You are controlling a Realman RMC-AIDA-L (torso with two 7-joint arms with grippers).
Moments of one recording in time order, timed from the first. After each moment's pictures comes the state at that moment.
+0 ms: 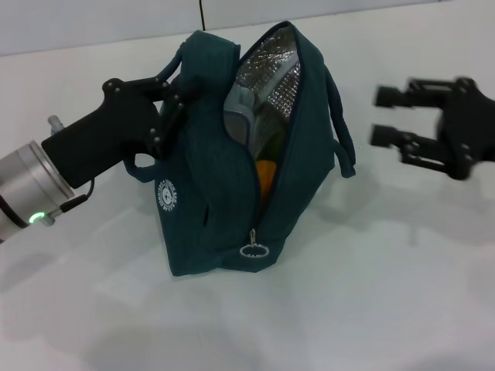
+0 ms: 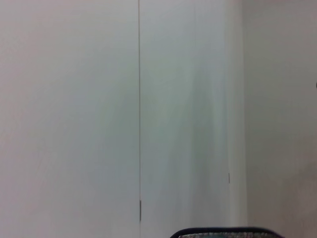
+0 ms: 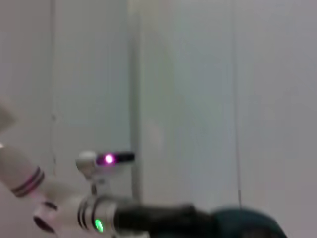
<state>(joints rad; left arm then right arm) -0.75 -2.09 2.84 -0.16 -0.65 1.59 -0.70 0.28 1.92 -1.07 -0.77 -1.32 -1.70 1.17</state>
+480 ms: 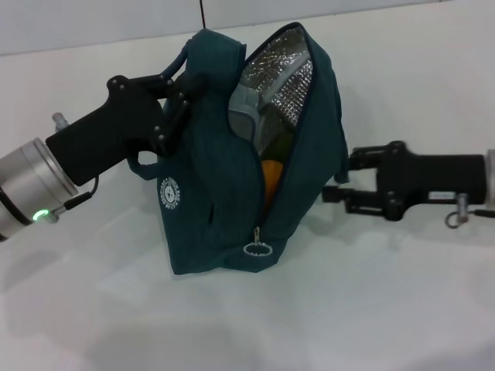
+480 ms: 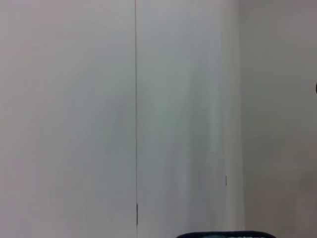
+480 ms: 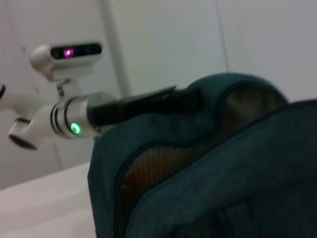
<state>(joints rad) -0.76 -2.09 2.84 -0.15 -0.65 1.59 -0.70 0.42 1.97 -1.03 -0.55 -1.60 -1.52 1.18</state>
